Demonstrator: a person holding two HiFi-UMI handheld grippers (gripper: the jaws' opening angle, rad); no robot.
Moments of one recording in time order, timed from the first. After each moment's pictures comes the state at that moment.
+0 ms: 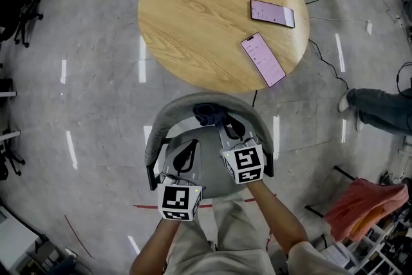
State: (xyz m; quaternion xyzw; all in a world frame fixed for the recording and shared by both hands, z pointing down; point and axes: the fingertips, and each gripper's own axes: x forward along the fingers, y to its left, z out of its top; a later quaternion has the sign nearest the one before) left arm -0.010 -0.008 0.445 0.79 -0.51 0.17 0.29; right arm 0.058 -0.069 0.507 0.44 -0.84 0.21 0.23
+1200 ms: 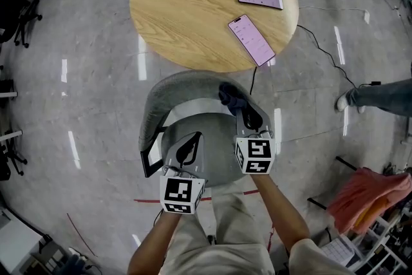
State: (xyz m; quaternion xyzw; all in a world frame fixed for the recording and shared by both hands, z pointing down) left arm 0.026 0.029 0.437 0.81 -0.49 0.18 0.28; right arm 0.149 -0.042 0.499 0.55 -0.77 0.21 0.24
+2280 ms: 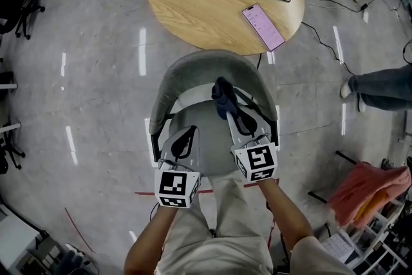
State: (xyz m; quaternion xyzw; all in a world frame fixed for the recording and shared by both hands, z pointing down) left arm -0.030 0.069 0.425 0.80 -0.50 0.17 0.28; right arm 0.066 0.024 0.455 0.46 -0.85 0.18 0.21
